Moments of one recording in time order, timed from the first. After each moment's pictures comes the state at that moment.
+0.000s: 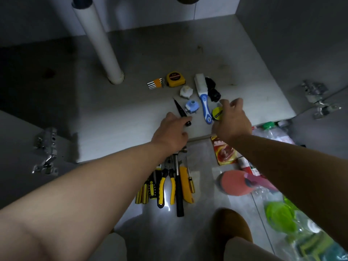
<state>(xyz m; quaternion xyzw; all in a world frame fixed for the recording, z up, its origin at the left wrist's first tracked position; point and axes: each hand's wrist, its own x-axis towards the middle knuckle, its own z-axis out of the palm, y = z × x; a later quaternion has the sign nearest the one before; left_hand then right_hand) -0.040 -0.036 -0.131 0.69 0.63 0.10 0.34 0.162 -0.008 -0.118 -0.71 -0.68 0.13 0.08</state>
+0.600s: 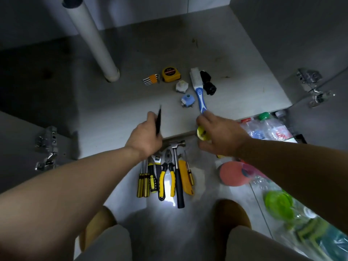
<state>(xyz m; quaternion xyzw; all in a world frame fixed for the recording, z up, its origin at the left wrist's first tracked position) -0.092 -0.064 -0.123 0.67 0.68 0.09 0.28 0.172 -0.046 -0.116 -0.42 -0.90 0.07 0.04</state>
